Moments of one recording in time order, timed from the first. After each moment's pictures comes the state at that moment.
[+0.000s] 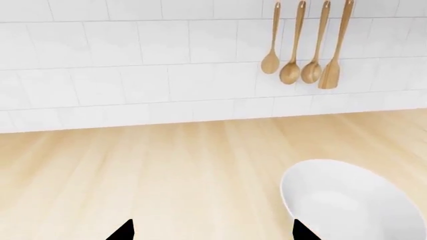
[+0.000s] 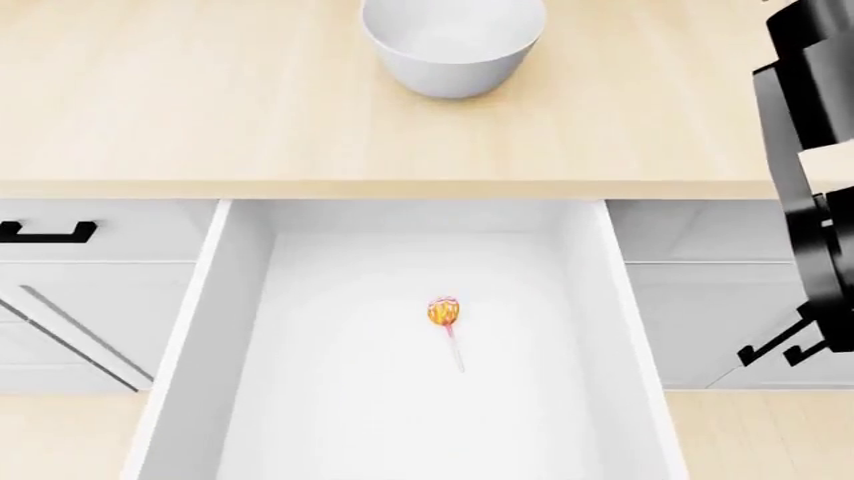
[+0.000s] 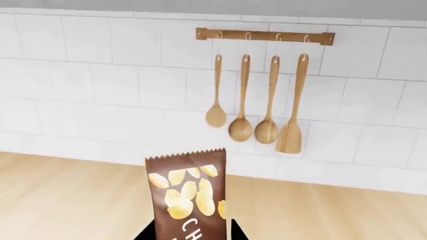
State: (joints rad) left arm -1.85 -0.73 0.65 -0.23 -1.41 -1.06 -0.46; right arm 1.99 0.11 -0.80 0.87 0.98 0.64 0.34
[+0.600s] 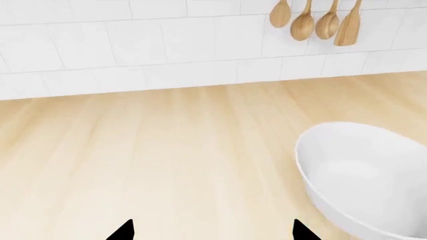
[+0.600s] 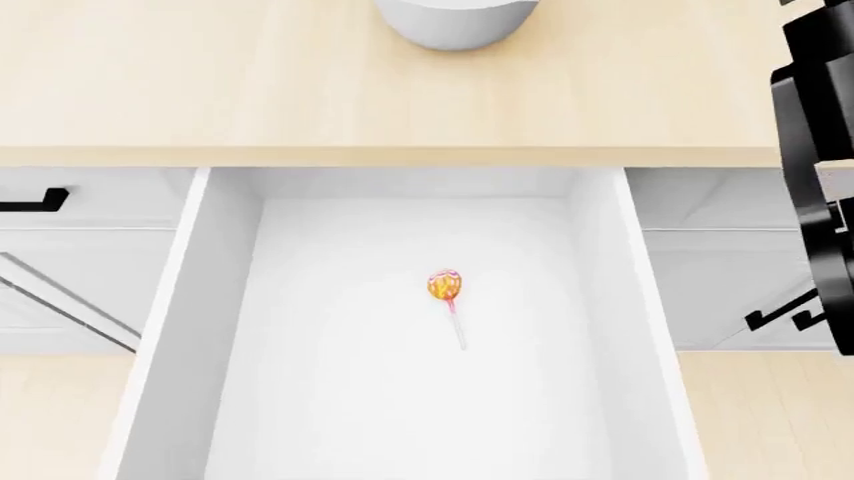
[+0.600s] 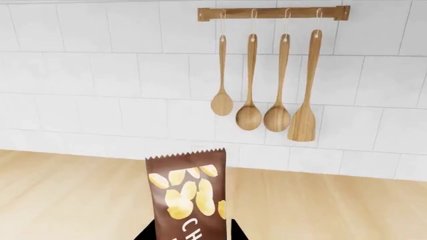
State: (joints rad) left arm -1.85 -0.73 0.66 -0.22 -1.40 -1.07 -0.46; right arm 1.97 0.14 -0.78 0.75 1.00 0.60 0.38
